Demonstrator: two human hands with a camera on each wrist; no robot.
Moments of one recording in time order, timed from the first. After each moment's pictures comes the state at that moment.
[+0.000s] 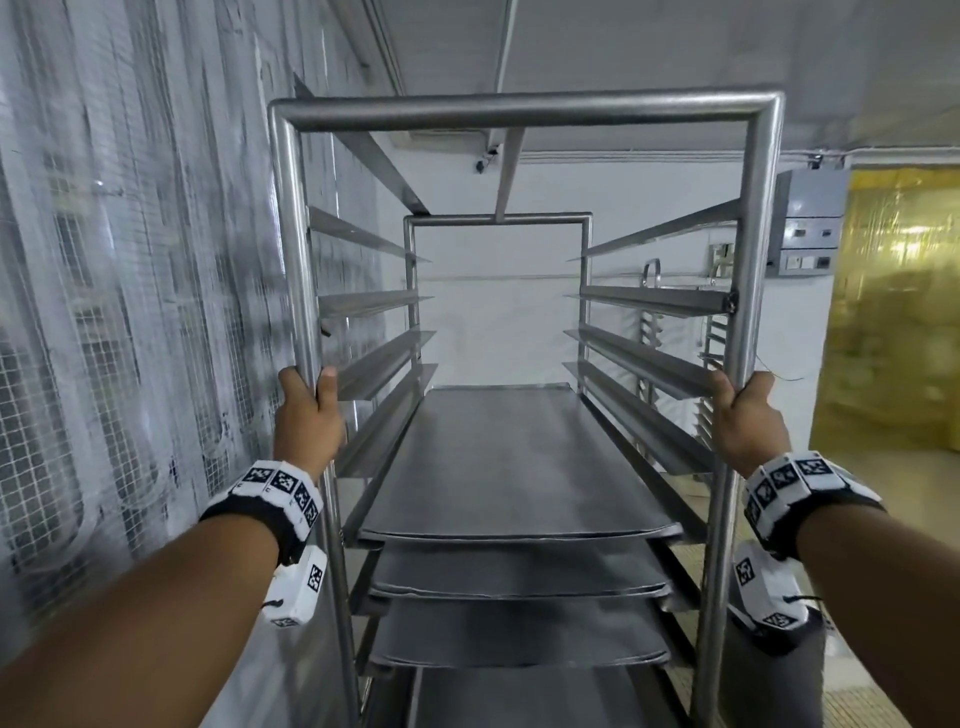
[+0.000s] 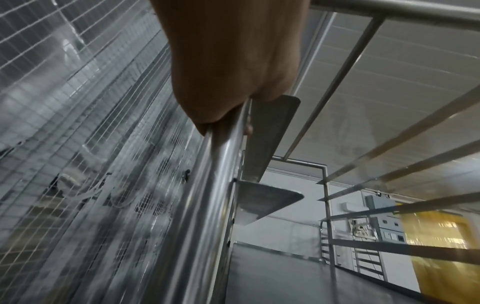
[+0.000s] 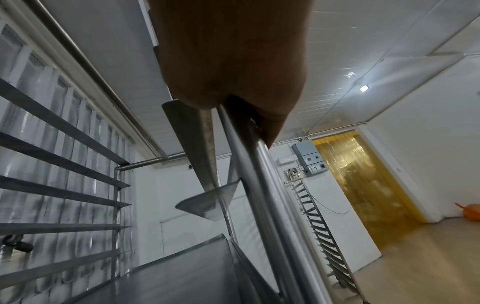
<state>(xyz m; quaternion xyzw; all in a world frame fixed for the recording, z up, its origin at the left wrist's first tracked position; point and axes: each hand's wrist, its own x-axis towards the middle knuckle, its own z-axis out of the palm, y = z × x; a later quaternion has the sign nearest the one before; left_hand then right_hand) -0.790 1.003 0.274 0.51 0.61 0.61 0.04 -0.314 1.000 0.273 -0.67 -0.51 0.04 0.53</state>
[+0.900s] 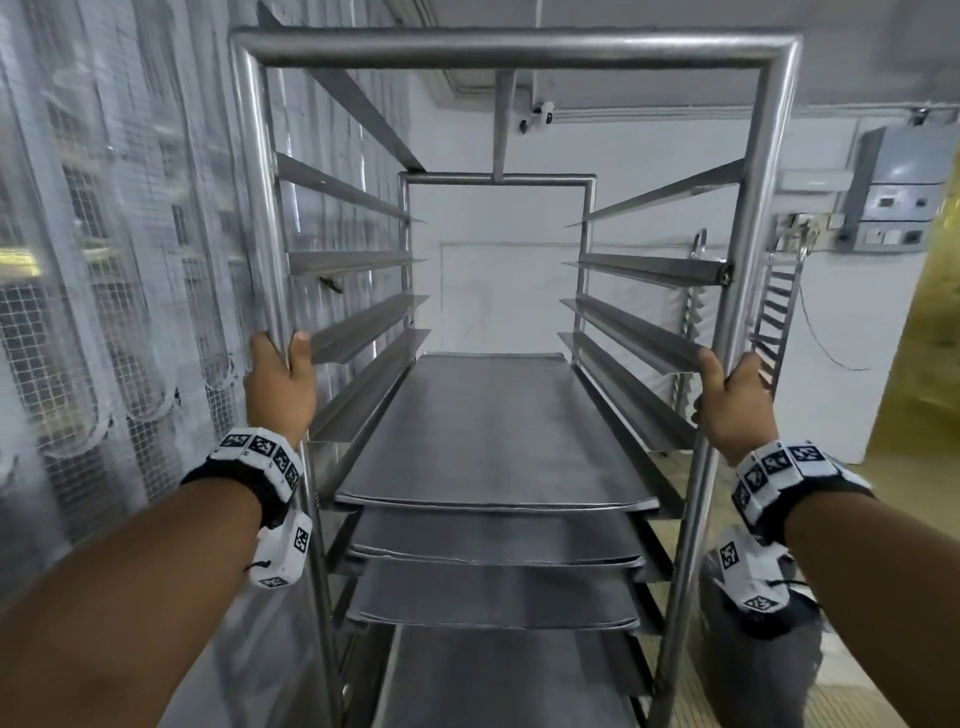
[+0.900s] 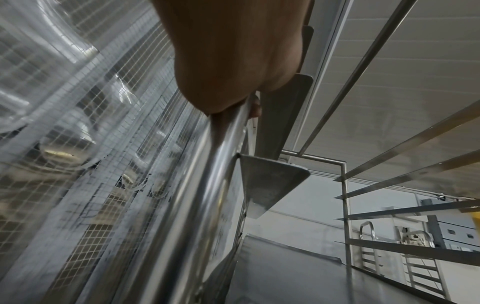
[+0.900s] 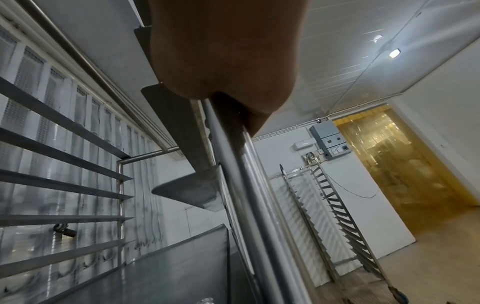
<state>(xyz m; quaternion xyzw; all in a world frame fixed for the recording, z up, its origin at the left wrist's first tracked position) -0.702 0.936 0.260 0.43 0.62 0.65 -0.07 -0.227 0.983 0.269 -0.61 -0.56 0.12 0.56</state>
